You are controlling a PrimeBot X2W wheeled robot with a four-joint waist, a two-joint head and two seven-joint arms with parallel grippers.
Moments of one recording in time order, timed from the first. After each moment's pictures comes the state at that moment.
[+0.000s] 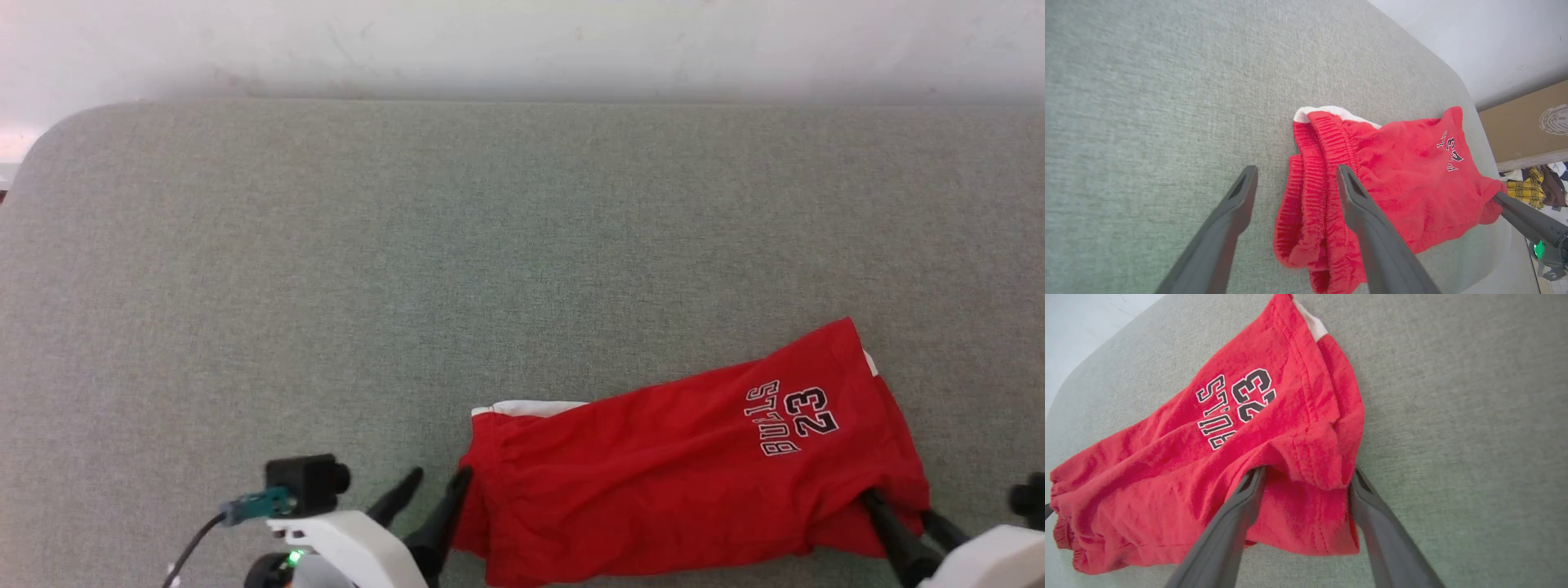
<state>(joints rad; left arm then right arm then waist) 0.04 0.33 -0.45 -0.11 -0.83 0.15 0.24 0.22 -0.05 -0.22 -0.14 0.54 0.13 0.49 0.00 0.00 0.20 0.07</state>
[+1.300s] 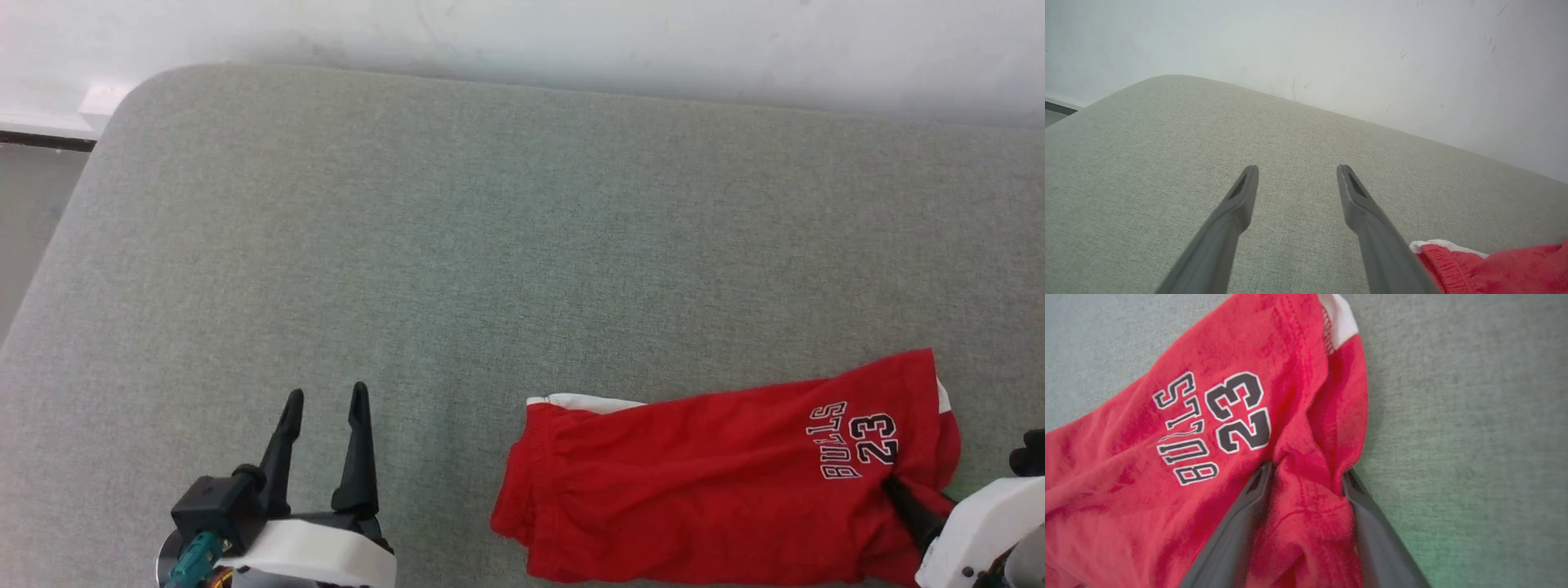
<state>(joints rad) 0.05 0.29 -0.32 -0.10 -0.52 0.27 -0.24 0.09 -0.09 -0.28 -0.02 0.45 0.13 0.69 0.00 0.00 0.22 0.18</state>
